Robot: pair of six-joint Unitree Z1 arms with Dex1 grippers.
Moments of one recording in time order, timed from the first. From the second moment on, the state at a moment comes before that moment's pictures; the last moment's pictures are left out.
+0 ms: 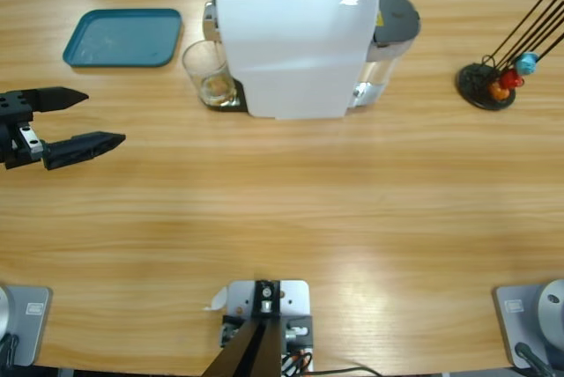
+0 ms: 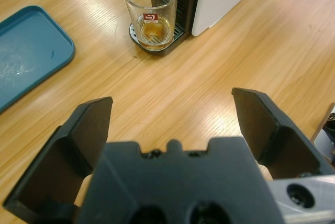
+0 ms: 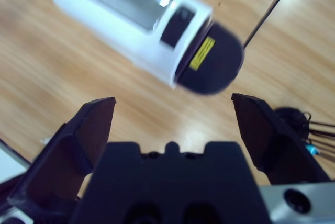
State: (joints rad) arm 0 -0.63 1.13 -0.45 -0.06 -0.21 0.11; arm 1 0.66 1.56 -1.66 1.02 0.00 0.09
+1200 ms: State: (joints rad) arm 0 -0.65 1.11 -0.42 -0.08 -0.25 0.05; arm 1 0.68 0.86 -0.80 0.62 0.05 -0.03
